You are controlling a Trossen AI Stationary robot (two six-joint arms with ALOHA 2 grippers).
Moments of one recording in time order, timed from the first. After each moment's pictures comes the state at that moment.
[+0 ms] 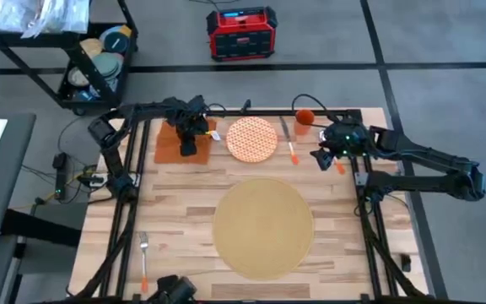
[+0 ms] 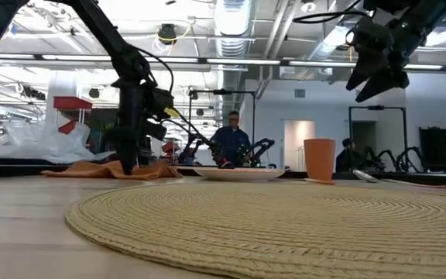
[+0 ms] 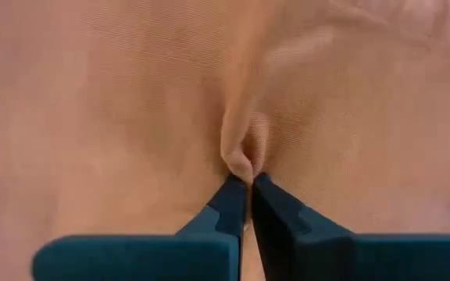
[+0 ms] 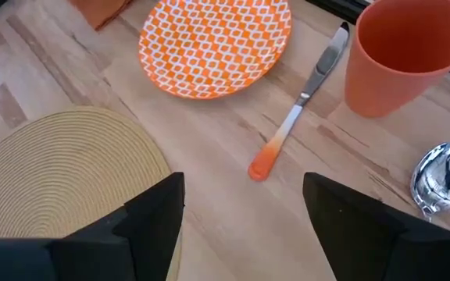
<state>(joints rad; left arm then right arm) 0.81 1.83 1.17 -0.87 -0.05 0.59 -0.42 0.81 0.76 -0.75 0.07 0.39</state>
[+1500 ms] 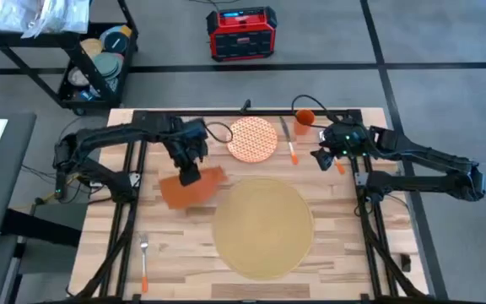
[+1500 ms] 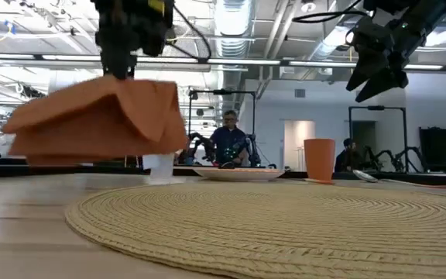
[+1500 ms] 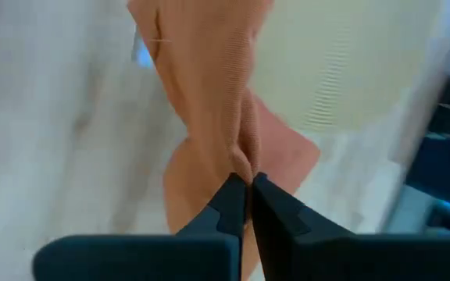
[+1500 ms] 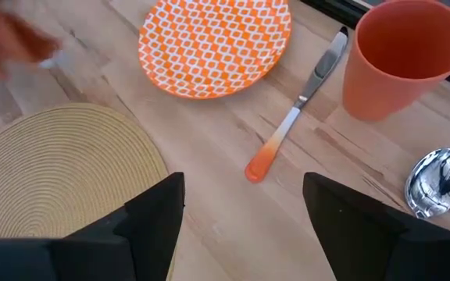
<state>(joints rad) 0.29 1.41 1.25 -1.20 0.41 -0.11 -0.42 0.81 0.76 -0.75 0.08 0.36</state>
